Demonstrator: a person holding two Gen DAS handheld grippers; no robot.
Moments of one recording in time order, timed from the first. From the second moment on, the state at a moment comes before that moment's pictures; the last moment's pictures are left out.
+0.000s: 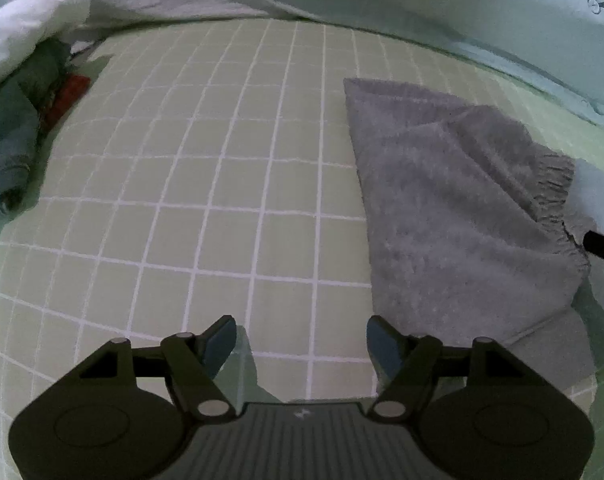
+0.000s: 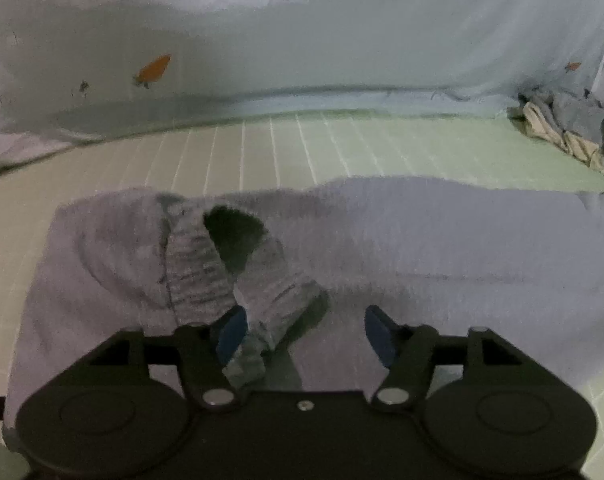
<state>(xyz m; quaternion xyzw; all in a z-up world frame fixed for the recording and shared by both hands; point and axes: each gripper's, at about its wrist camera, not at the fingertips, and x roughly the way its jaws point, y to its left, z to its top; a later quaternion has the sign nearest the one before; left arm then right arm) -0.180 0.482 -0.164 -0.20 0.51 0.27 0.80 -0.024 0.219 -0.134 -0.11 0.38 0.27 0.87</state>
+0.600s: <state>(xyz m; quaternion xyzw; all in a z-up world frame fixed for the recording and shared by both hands) -0.179 0.409 -0.111 -0.12 0.46 0.26 0.84 -0.030 0.122 -0.128 -0.05 0.41 0.25 0.88</state>
